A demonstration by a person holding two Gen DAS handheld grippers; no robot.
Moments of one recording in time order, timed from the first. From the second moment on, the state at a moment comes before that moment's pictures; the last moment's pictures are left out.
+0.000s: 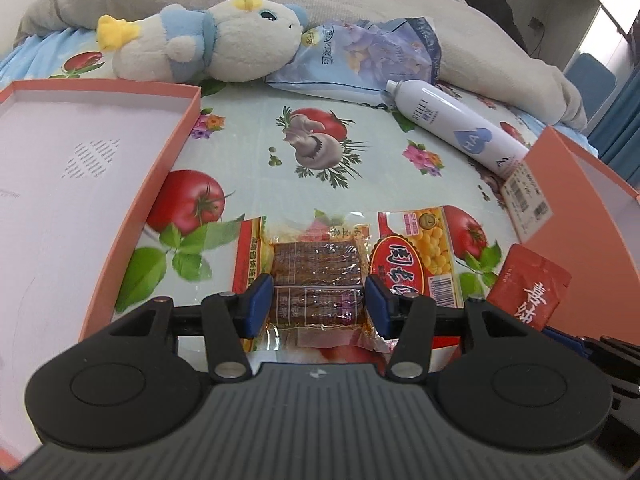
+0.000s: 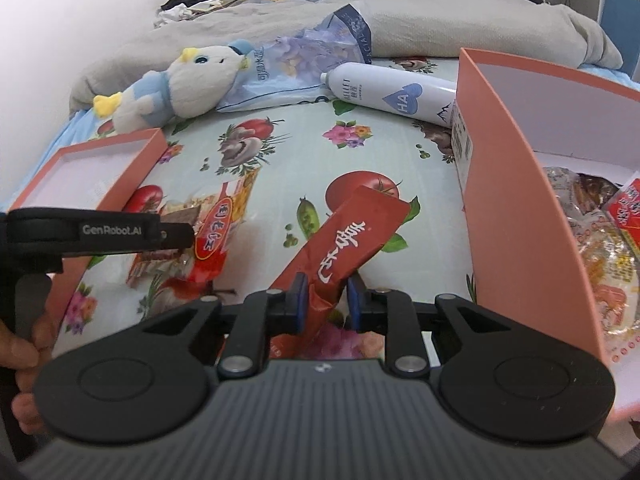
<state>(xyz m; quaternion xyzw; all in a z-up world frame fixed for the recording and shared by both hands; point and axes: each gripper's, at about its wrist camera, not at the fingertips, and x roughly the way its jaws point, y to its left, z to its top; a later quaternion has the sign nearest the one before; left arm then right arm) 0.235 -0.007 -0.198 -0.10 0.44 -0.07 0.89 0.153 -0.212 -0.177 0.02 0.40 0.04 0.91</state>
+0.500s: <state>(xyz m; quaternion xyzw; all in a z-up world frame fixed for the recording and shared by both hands) 0.178 0.003 -0.152 -0.12 0.41 -0.06 0.90 0.116 -0.202 -0.142 0.01 0.39 0.06 0.92</state>
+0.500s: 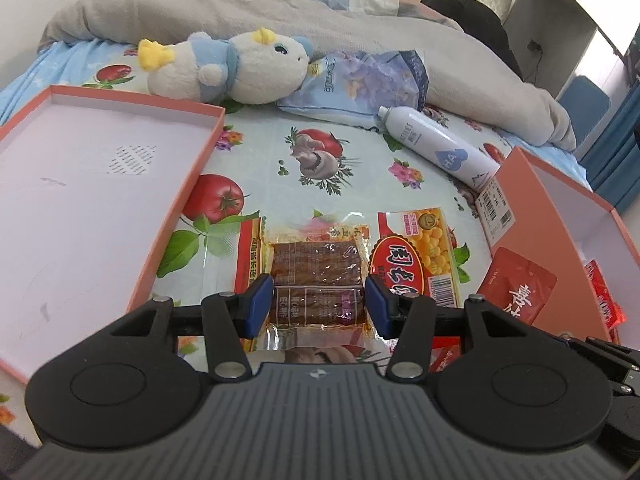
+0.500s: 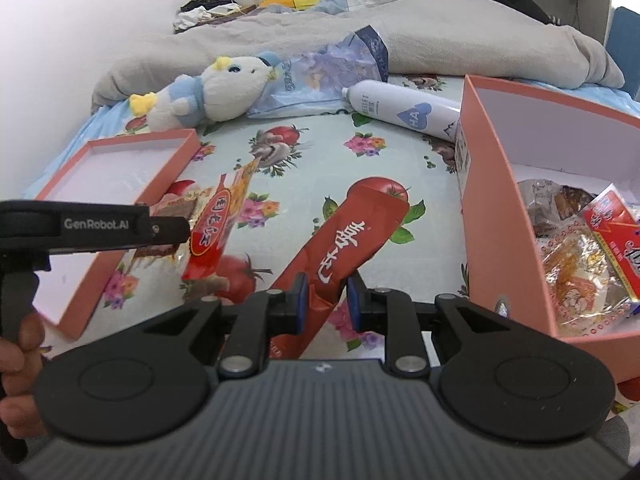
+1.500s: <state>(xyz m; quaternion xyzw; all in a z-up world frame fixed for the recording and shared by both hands) 0.188 -0.074 0.002 -0.11 0.33 -0.13 0.93 0.114 -0.289 0.002 0.04 0.28 0.00 0.96</state>
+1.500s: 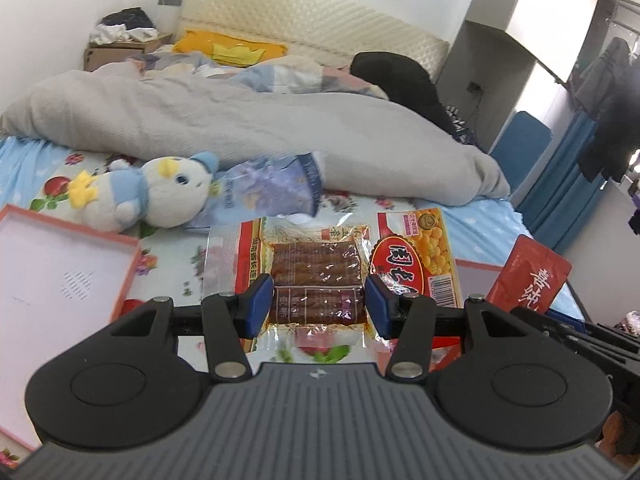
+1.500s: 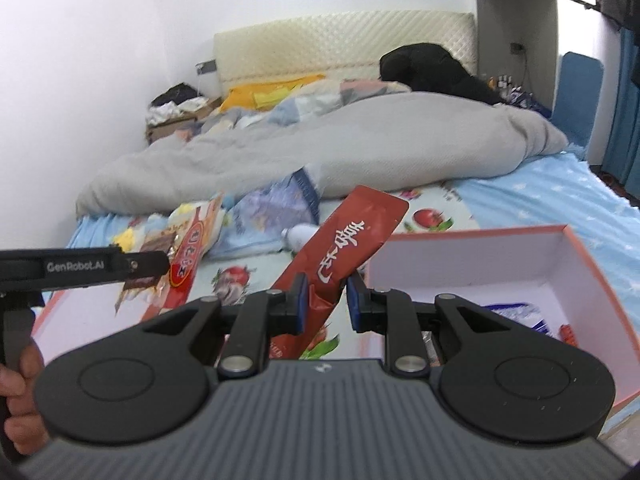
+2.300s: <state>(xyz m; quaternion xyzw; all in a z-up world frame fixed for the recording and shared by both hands) 0.234 -0.215 0.030 -0.09 0.33 -0.23 0.91 0.127 -0.401 0.029 0.06 0.25 -0.10 0.96</state>
